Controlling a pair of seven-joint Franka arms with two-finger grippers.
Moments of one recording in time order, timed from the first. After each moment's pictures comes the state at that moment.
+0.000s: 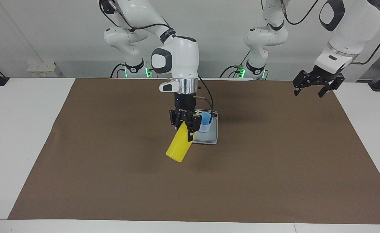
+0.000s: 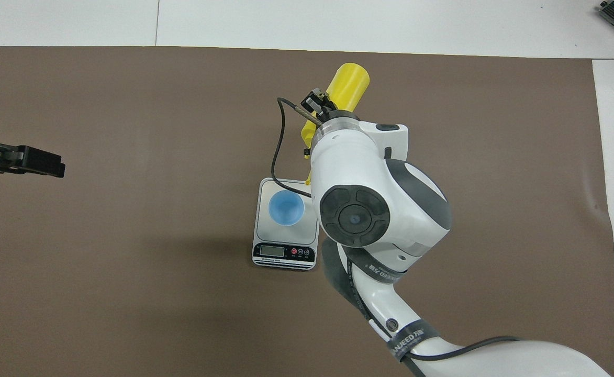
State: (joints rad) left arm 0.06 -0.02 -0.13 -1.63 -0.03 1.63 0.07; right arm 0.41 0.30 0.11 -1.67 -0.70 2.48 1.69
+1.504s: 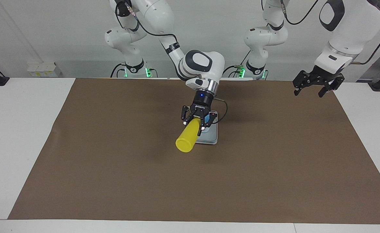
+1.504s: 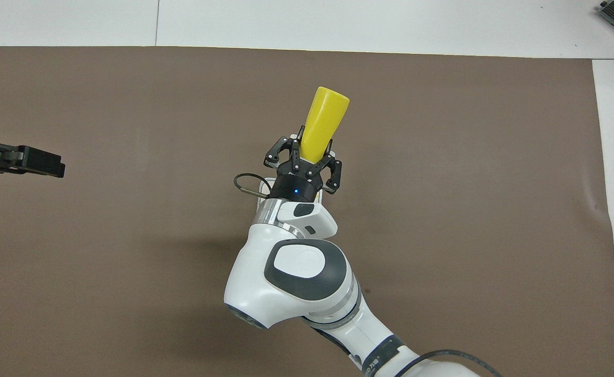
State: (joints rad) left arm 0.06 -0.02 -0.13 -1.63 -0.03 1.63 0.07; right arm 0.65 0.35 0.11 -1.79 -1.50 2.11 2.16
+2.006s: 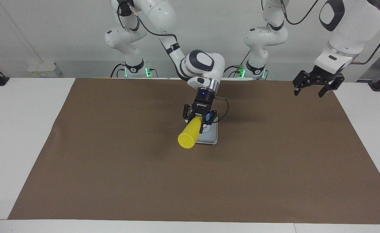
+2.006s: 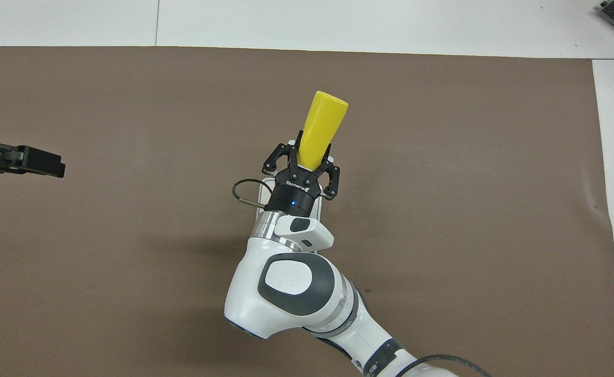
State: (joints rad) left arm 0.06 -0.02 -0.13 -1.63 -0.03 1.63 0.07; right arm 0.68 0.35 0.11 -1.84 -1.62 2.08 2.28
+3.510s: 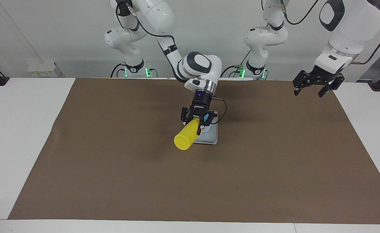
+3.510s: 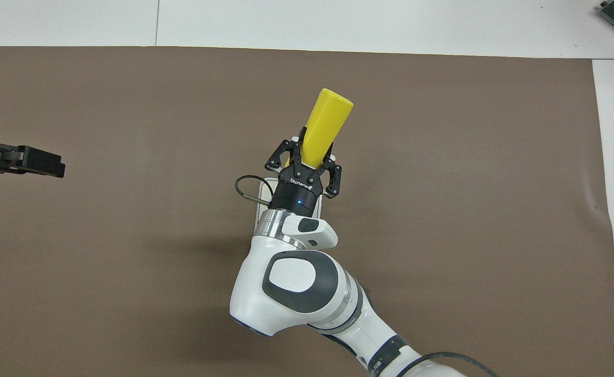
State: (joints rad) left arm 0.06 -0.02 -0.13 -1.63 -0.03 1.63 0.07; right arm 0.65 0.35 0.11 -1.84 -1.64 2.11 2.42
